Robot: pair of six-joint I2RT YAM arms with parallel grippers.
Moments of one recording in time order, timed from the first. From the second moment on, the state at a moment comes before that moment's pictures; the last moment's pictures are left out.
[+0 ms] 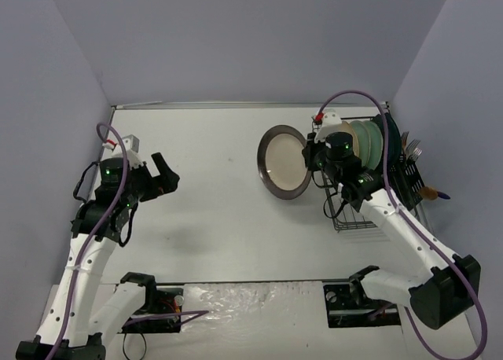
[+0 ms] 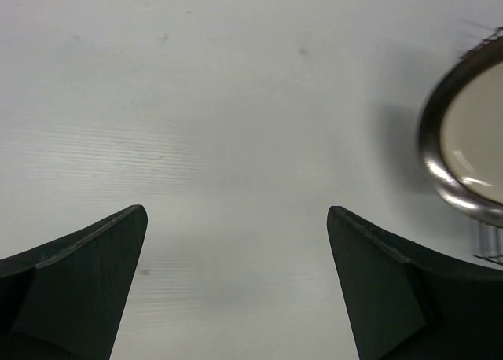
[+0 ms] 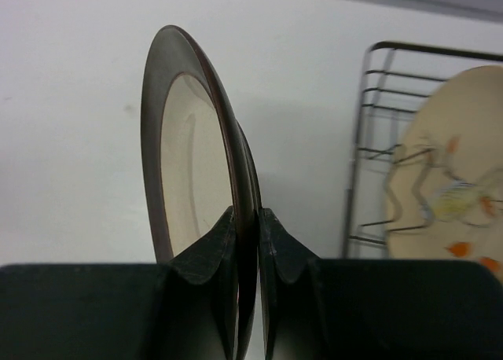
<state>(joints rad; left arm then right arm) -0.13 0.82 0.97 -0.69 0.09 -0.44 0.45 1.16 0.98 -0.22 0.10 0.16</state>
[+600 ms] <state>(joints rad) -0.13 0.70 0.87 -0.79 -0.27 -0.24 0.30 1.15 1.11 -0.12 0.54 -0.29</state>
